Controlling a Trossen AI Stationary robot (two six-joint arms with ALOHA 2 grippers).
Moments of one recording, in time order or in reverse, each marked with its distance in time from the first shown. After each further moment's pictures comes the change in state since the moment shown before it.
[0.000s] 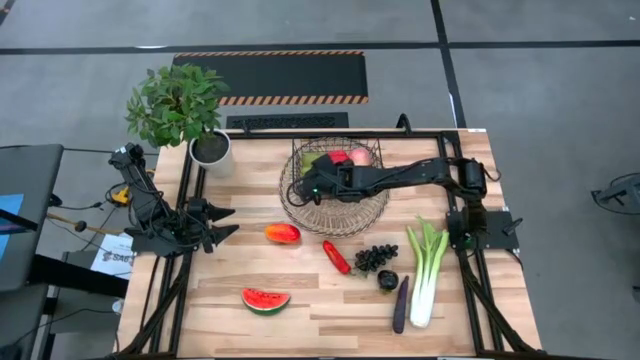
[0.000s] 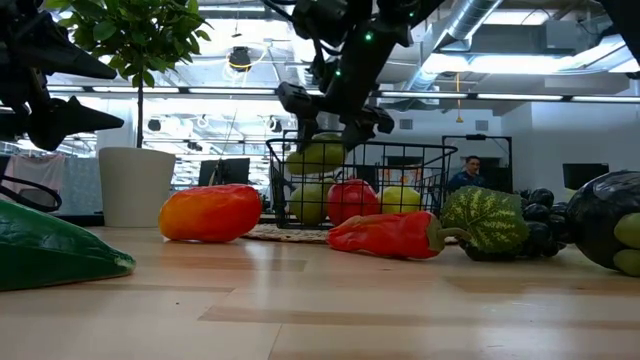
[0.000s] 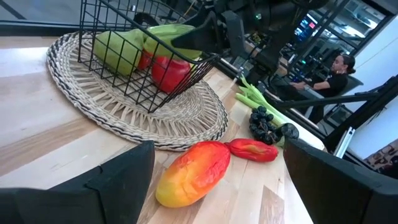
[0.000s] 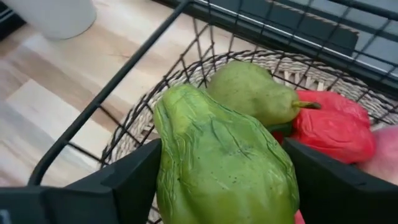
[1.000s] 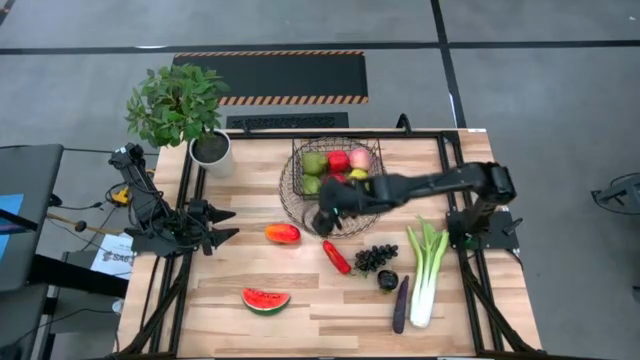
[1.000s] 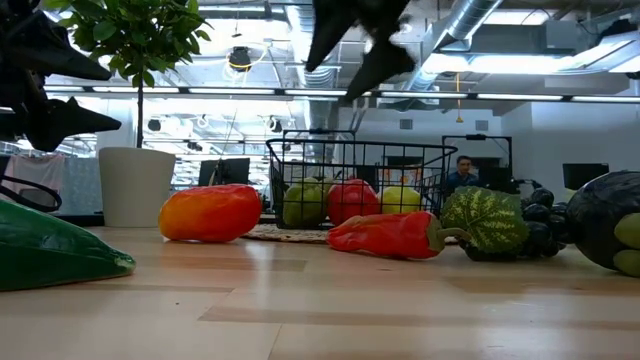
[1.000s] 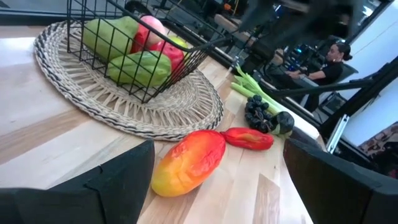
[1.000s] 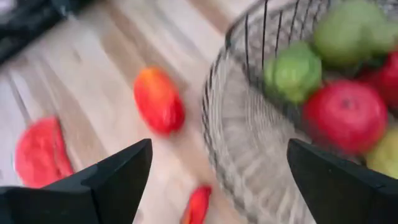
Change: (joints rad) left arm 0.000 0.000 0.000 -0.001 0.048 0.015; right arm 0.183 -0.186 0.072 -0.282 -0.338 -0.029
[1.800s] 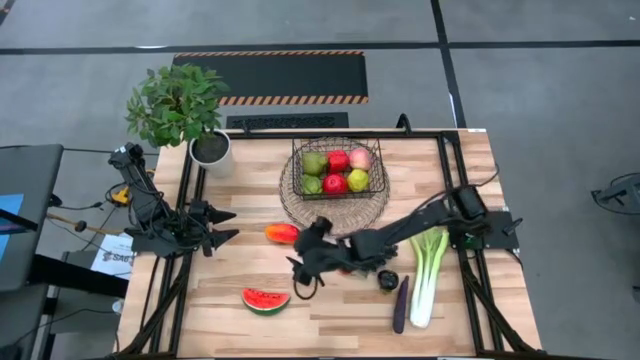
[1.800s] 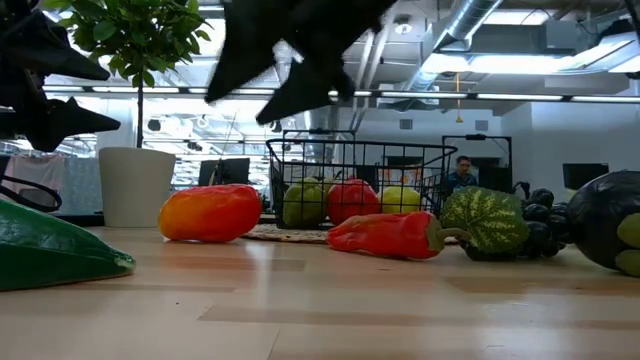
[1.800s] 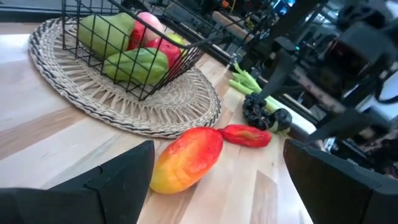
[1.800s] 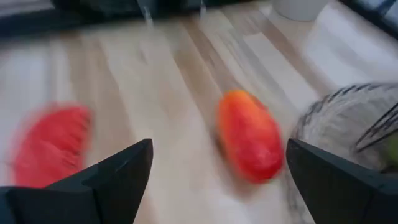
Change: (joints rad) left arm 0.000 0.011 -0.001 0.014 0.014 0.002; right arm 0.220 0.263 -0.072 0.558 0.291 -0.287
